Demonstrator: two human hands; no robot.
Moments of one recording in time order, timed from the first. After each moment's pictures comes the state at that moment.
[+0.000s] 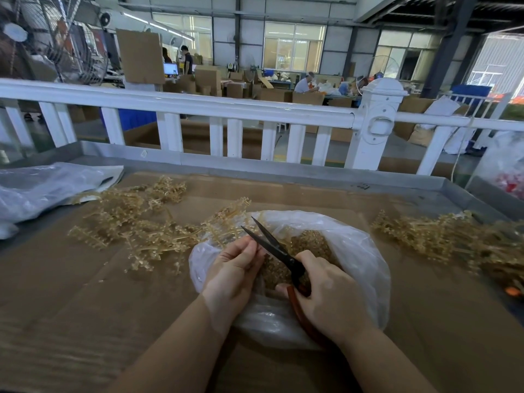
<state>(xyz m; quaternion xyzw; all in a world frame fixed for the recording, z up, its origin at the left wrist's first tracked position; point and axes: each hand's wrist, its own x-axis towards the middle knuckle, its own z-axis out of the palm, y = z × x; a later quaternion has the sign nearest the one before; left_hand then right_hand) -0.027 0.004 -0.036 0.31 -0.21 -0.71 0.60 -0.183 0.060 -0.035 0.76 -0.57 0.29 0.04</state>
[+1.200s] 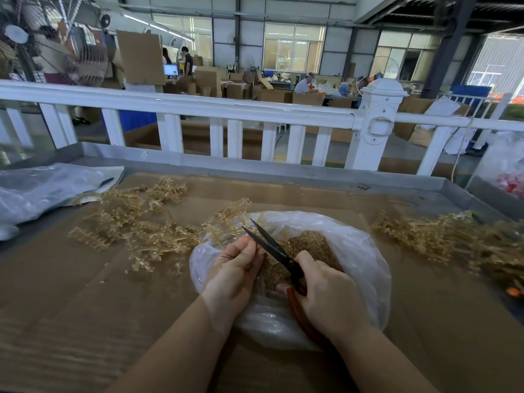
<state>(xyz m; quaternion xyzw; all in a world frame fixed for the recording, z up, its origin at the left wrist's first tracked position) -0.026 0.002 -0.037 0.30 -0.19 -0.71 0.61 -0.182 0.056 -0.036 0.77 -0.58 0.25 0.05</state>
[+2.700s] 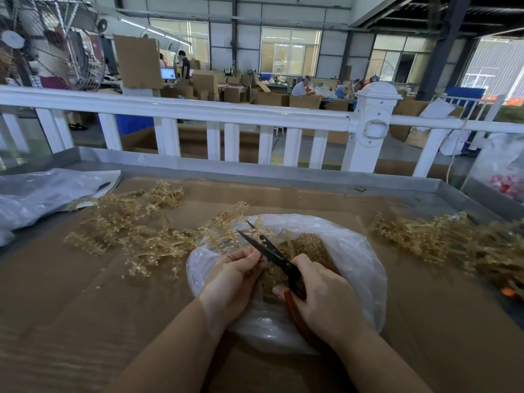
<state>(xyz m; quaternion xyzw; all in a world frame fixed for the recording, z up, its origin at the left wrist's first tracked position) -0.020 0.010 -0.032 0.30 -0.29 -0.74 0.53 -0.181 0.057 -0.039 0.77 -0.57 0.29 0.04</state>
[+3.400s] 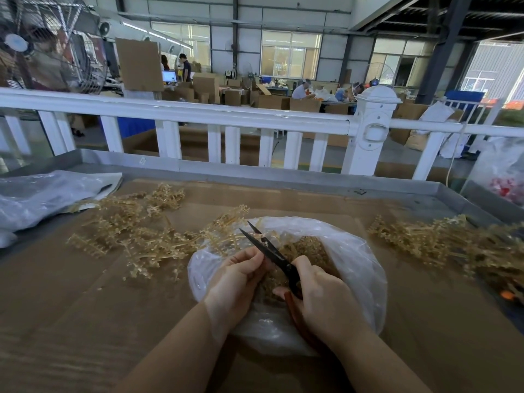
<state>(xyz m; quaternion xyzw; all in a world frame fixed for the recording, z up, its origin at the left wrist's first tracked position) -0.023 0.011 -0.034 0.28 -0.29 -0.74 0.53 -0.180 0.056 -0.038 0.78 -0.56 0.26 0.04</state>
